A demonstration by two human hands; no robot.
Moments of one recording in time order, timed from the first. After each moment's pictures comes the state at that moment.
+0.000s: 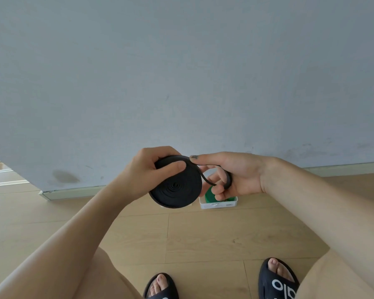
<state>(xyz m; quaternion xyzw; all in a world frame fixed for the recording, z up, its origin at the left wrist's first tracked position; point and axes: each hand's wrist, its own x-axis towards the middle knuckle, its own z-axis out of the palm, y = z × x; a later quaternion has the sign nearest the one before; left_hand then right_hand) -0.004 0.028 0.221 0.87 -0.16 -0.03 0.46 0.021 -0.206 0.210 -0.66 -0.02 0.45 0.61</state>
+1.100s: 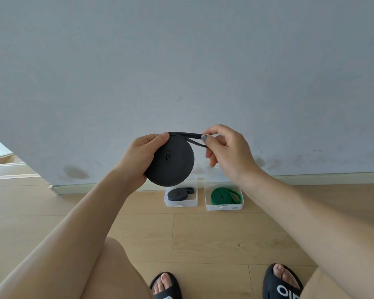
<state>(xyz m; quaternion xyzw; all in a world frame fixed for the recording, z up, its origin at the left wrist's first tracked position) 0.019 0.044 0.224 0.74 0.08 -0.05 0.67 0.030 -0.165 0.196 -0.77 -0.07 -0.06 0.63</state>
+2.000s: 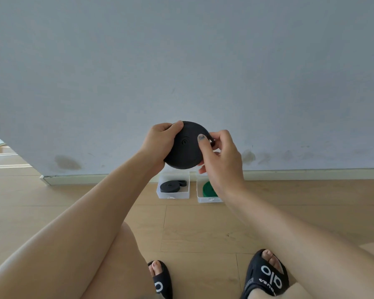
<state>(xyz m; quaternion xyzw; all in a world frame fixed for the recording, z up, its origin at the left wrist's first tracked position) 0.033 -0.009 0.215 0.77 0.10 -0.01 0.64 -0.018 -0.151 0.186 -0.73 0.03 -0.12 0.67</state>
